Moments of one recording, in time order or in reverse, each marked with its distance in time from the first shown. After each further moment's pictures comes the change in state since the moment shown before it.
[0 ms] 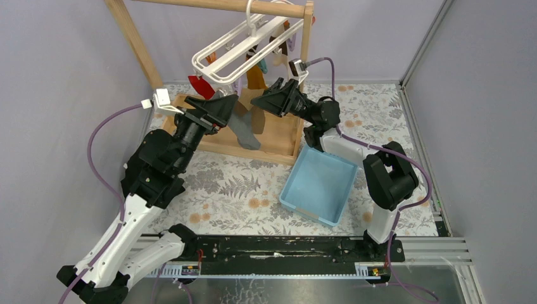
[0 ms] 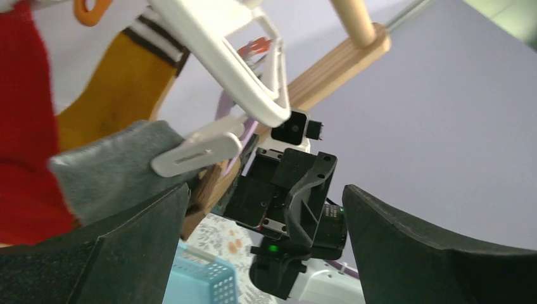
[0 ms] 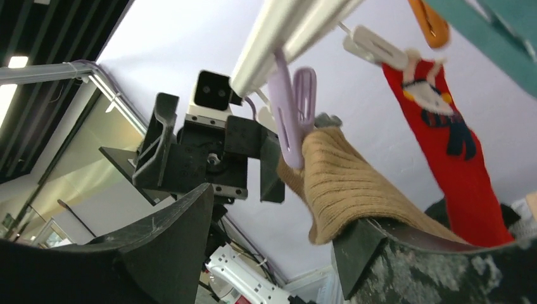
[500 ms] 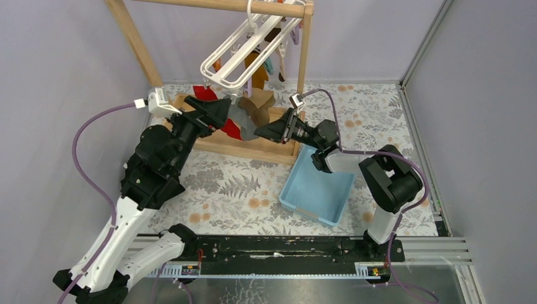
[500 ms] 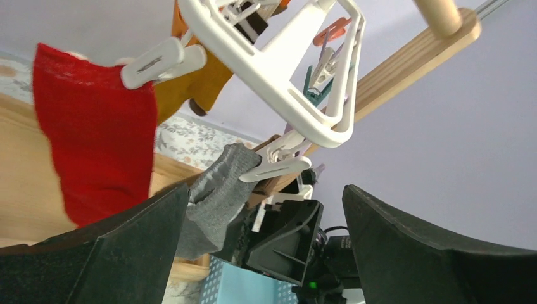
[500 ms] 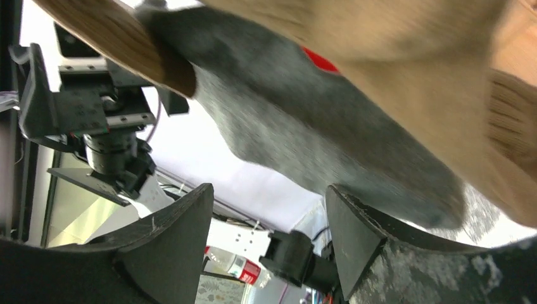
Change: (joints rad) left arm 0.000 -0.023 0.083 -0.266 -0.135 0.149; right arm -0.002 -0.024 -0.349 -0.044 -0.002 -0.025
